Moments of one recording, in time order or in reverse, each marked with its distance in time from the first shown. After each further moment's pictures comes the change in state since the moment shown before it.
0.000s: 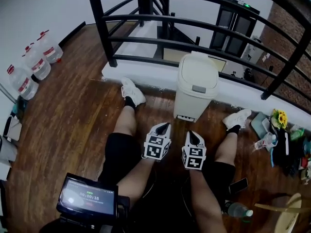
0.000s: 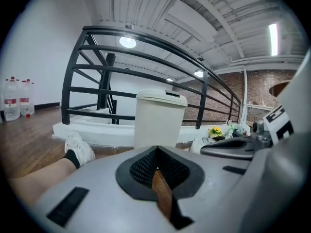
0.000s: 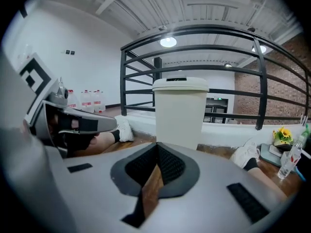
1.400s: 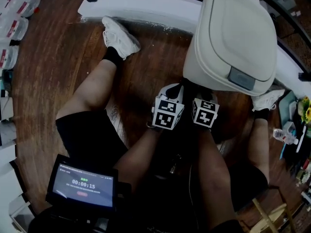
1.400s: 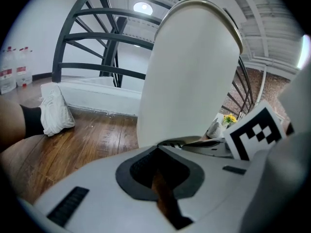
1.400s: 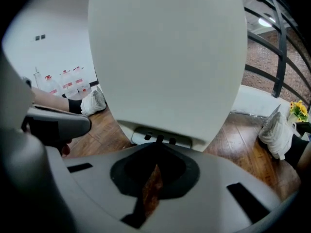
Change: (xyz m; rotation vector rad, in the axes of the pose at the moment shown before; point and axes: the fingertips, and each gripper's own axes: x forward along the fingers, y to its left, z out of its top) left arm 0.183 0.056 -0.111 -0.163 0.263 0.022; right arm 0.227 -0.064 -0.125 0.091 0.357 -0.008
